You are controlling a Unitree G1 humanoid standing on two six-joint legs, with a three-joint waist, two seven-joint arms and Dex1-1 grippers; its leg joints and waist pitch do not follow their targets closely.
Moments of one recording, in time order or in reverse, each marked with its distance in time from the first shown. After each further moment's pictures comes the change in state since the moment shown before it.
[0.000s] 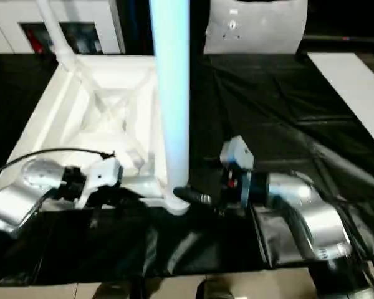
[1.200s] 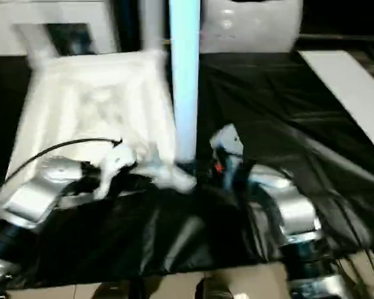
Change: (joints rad) left arm -0.008 -0.201 0.092 -0.075 0.071 0.356 0.305; right arm -0.023 0.245 -0.059 0.076 -0.139 0.035 -0.369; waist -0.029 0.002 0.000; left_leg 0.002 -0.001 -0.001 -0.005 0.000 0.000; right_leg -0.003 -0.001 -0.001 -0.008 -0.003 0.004
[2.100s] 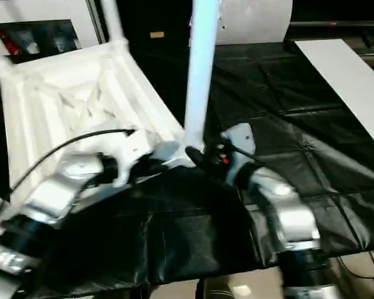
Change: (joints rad) left arm -0.030 0.010 -0.015 0.057 0.061 -0.169 0.012; right arm 0.022 -0.055 -0.057 0.020 -0.013 -0.070 0.030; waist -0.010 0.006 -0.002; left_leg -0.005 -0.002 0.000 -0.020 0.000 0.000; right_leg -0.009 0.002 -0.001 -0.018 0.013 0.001
